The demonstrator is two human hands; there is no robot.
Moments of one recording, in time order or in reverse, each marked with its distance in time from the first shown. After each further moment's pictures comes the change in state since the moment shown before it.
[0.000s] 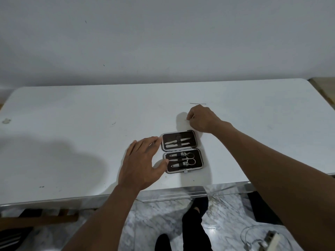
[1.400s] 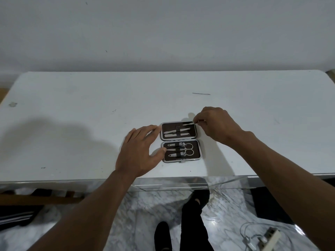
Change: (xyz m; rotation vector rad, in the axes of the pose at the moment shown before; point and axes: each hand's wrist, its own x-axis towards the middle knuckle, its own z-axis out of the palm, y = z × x) left_hand 0.002 0.002 0.002 0.018 0.013 -0.014; right_hand -0.043 0.042 0.000 -0.260 0.107 -0.425
